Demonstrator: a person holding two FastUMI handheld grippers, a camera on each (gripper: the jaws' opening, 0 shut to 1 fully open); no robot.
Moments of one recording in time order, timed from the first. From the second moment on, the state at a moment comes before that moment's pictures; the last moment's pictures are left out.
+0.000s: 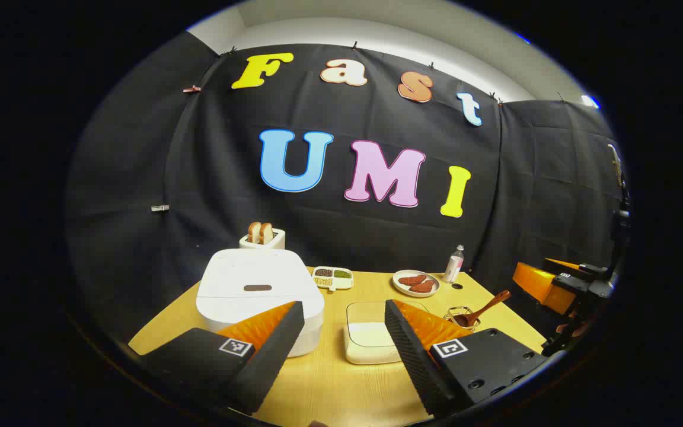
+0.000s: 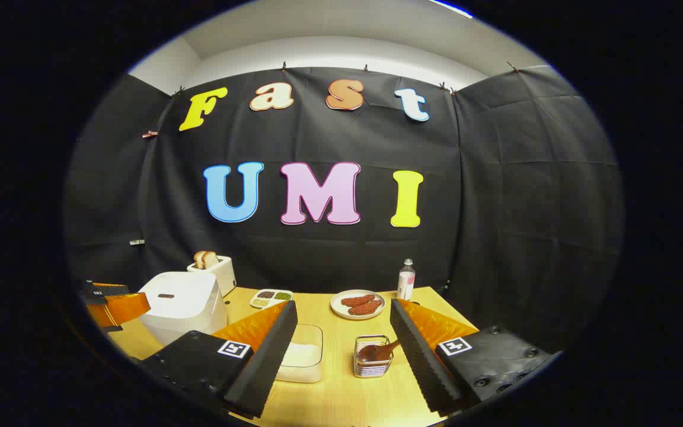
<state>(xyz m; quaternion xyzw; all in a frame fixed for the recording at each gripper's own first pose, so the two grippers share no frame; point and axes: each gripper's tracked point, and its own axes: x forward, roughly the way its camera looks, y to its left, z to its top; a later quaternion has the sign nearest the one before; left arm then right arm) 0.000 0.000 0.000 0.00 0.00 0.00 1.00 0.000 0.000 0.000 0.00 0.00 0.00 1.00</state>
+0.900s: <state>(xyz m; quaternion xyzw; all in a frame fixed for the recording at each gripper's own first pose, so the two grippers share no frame) 0.023 0.014 0.009 0.01 -0.01 0.05 1.00 0.016 -0.009 -0.006 0.00 0.01 0.03 1.00</state>
